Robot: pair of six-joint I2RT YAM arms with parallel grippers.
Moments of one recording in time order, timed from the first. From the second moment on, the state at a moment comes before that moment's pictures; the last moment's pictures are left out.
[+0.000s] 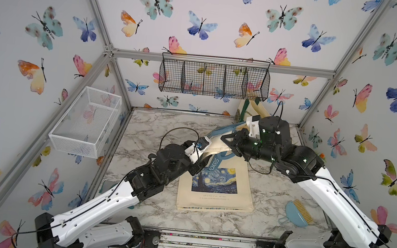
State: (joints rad) left arm -0.89 1.00 1.00 -0.26 -0.23 0.19; right arm 0.85 1.35 1.69 -0.78 -0.11 1.17
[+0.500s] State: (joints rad) left arm -0.90 0.94 0.97 -0.31 -0.24 0.21; right arm 0.85 1.25 1.60 -0.65 -0.18 0.66
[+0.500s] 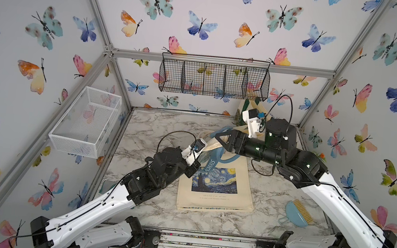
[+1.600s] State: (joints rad) left arm -0.82 1.09 1.15 -0.68 0.48 0.56; right arm 0.85 0.95 1.40 -0.96 -0.60 -0.50
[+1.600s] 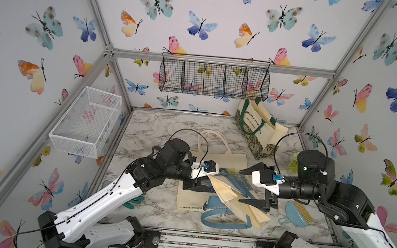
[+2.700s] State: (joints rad) left arm -0.77 1.38 1.43 -0.87 0.69 0.51; right arm 0.85 0.98 1.35 -0.92 -0.49 -0.27
